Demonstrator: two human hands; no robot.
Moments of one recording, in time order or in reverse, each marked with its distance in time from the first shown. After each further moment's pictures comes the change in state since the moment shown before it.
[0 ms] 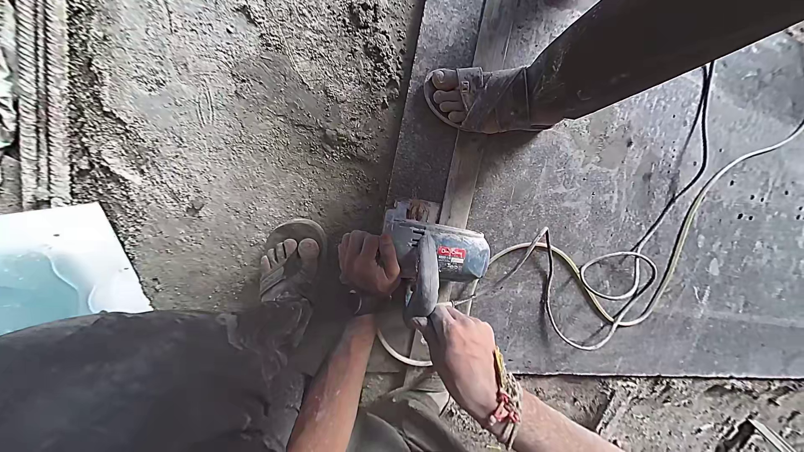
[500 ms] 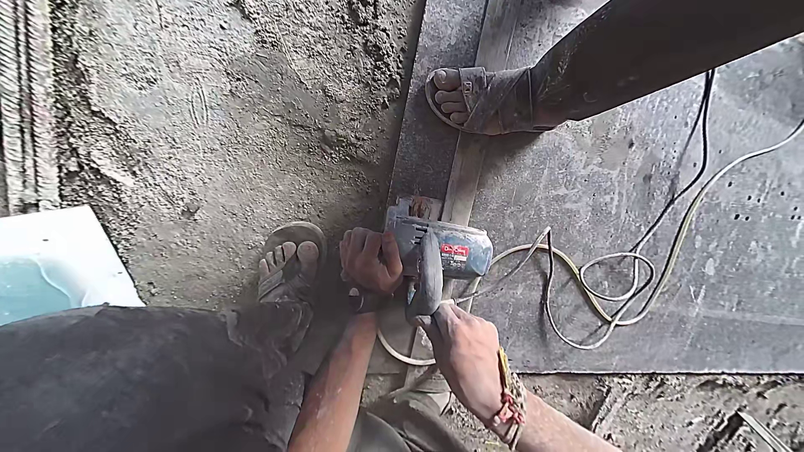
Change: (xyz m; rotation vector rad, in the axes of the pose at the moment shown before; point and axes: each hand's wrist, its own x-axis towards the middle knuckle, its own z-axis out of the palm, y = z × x) left_hand 0.011 0.002 0.008 -0.037 0.034 0.008; right_hand 0.008 0.001 -0.001 0.000 0.051 0.004
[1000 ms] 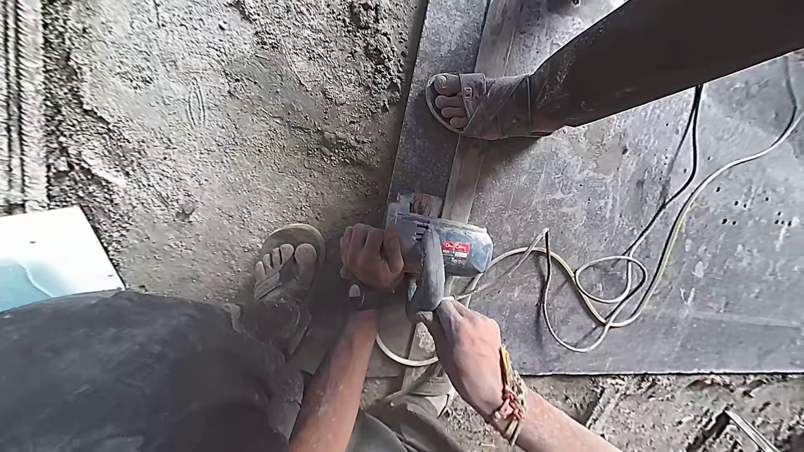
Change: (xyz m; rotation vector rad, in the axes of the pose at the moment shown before) left_hand 0.008 0.002 0.008 -0.017 0.001 -0.018; right_hand 0.008 0.003 -0.004 0.002 0.023 -0.019
